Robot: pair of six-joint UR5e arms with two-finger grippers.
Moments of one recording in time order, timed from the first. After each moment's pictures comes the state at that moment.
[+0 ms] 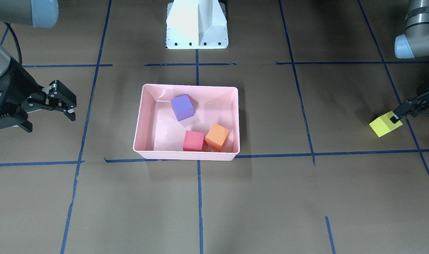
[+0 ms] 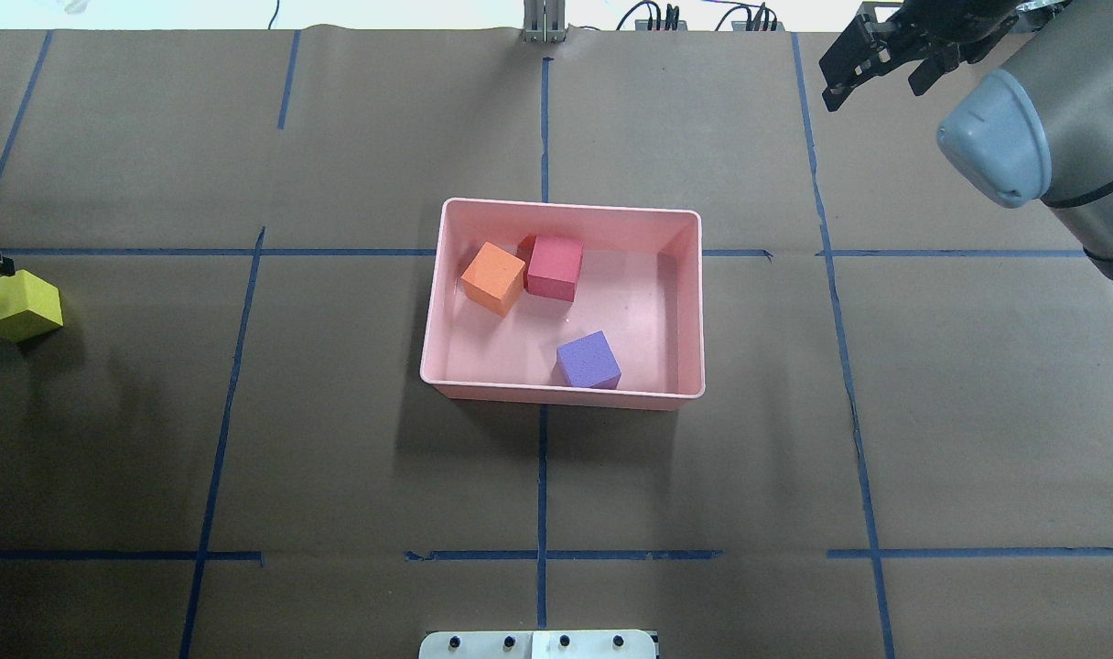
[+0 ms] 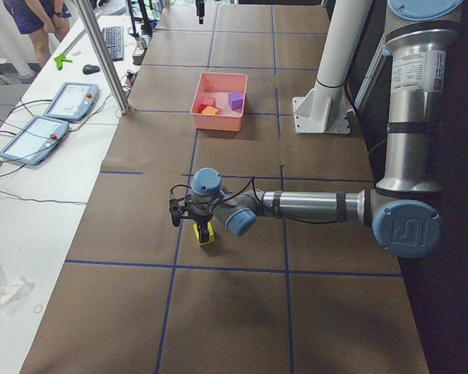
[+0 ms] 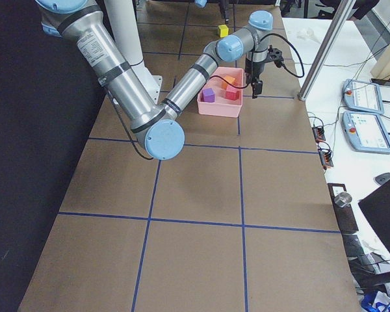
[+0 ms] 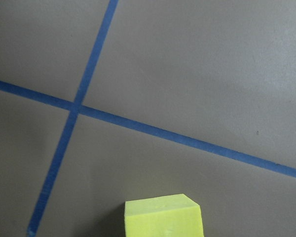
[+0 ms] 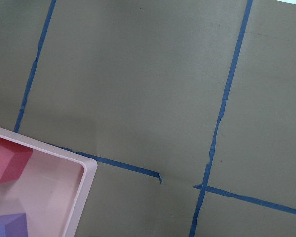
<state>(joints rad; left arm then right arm) -1.17 -1.54 -1.51 -2.27 -2.22 -0.98 1.12 -0.96 1.82 -1.89 2.24 0.45</state>
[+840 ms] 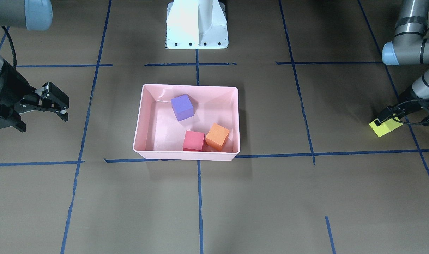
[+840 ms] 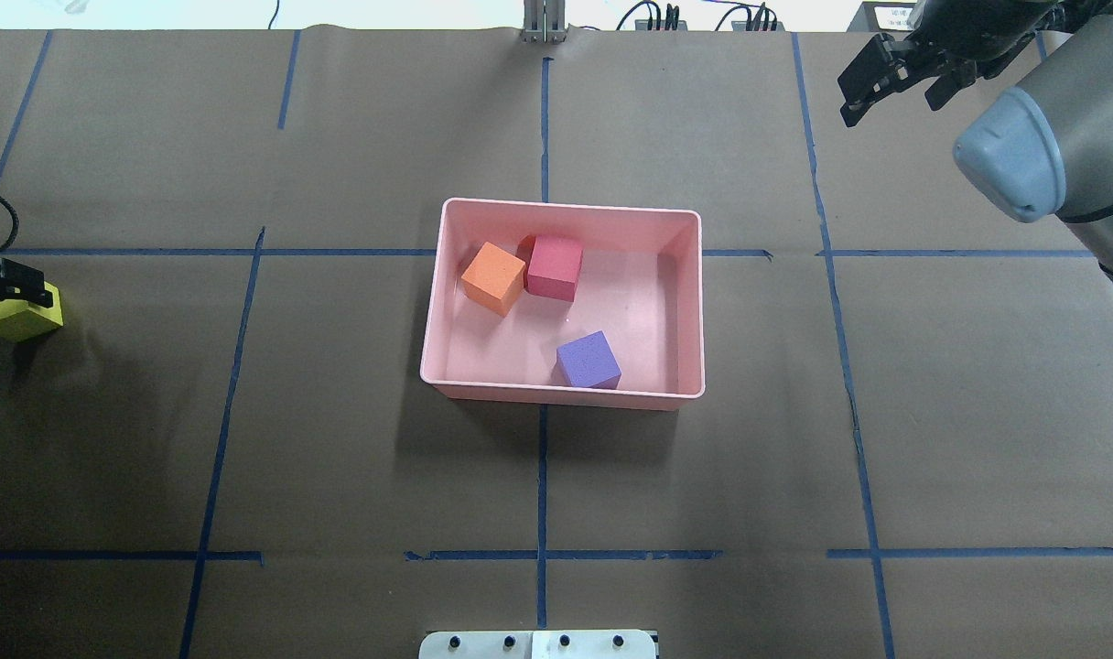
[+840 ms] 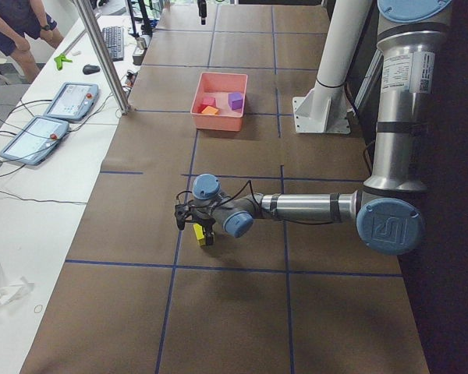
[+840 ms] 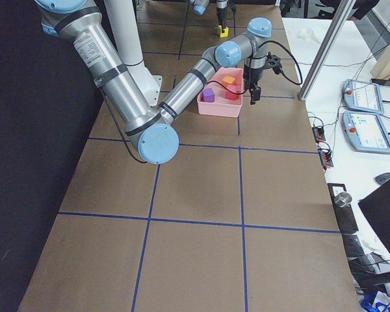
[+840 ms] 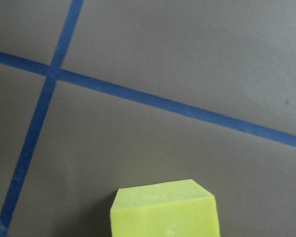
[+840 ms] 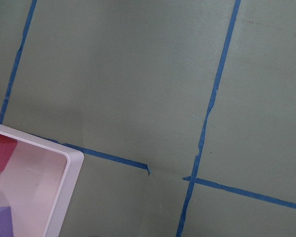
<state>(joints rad) -1.08 -1.58 -1.43 -2.27 -2.20 -0.97 1.12 -1.00 1.84 -1.88 2.24 0.43</state>
